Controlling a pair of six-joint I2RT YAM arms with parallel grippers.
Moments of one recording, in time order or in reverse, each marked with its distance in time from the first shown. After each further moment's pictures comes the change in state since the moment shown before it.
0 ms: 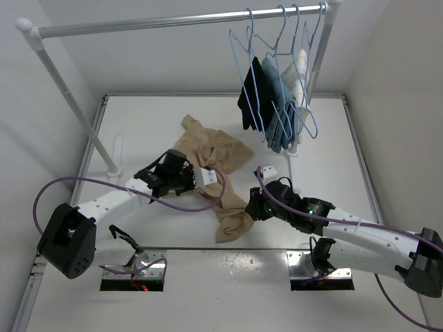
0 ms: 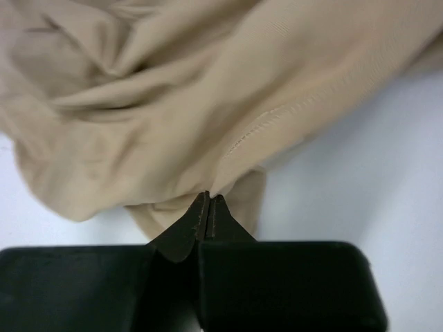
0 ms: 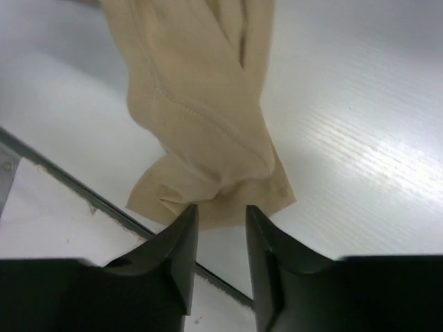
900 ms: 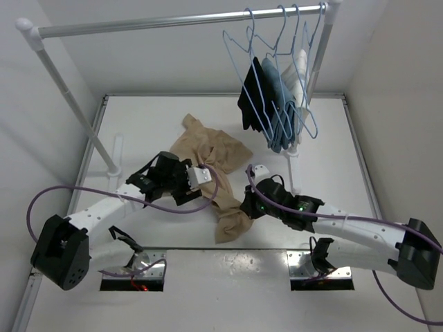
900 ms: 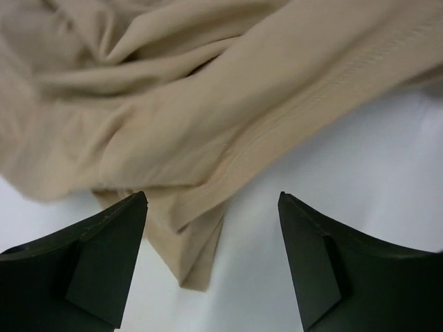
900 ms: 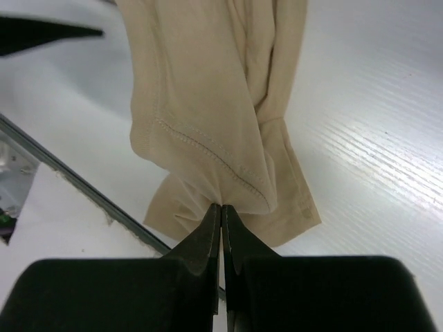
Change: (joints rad) left arm 0.066 -0.095 -0.011 -0.054 0.089 -0.147; right arm 0.002 0.127 0.009 0.105 -0.034 -0.023
